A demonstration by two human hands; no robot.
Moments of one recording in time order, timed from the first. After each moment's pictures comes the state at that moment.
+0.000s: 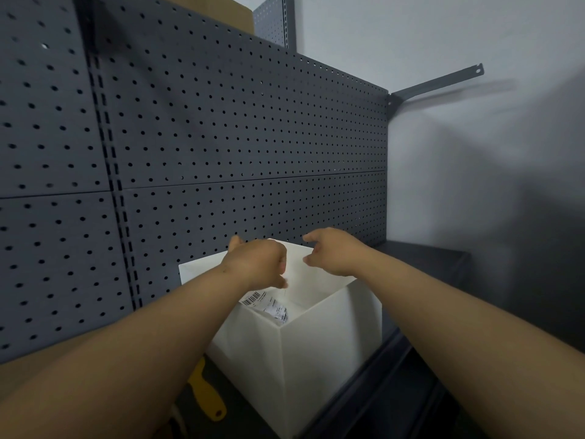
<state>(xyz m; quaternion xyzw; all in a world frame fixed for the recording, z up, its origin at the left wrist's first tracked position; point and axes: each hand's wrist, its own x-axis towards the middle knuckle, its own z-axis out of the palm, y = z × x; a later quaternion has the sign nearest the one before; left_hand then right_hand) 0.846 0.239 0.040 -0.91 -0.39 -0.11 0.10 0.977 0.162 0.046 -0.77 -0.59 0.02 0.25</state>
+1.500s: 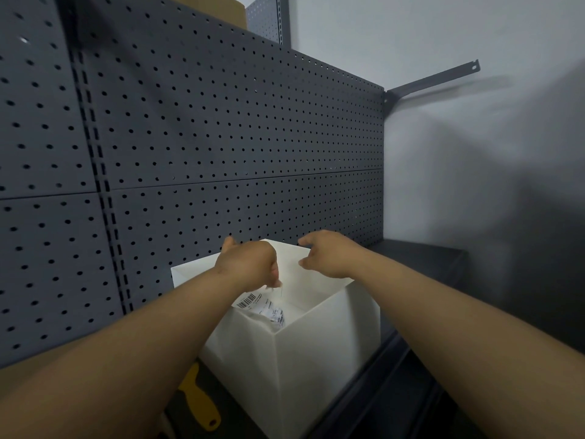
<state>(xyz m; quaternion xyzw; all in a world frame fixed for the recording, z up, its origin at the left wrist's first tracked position) 0.853 0.254 0.037 -0.90 -0.41 -0.09 0.11 0.981 0.170 0.043 -0.77 -0.60 0.01 0.21</state>
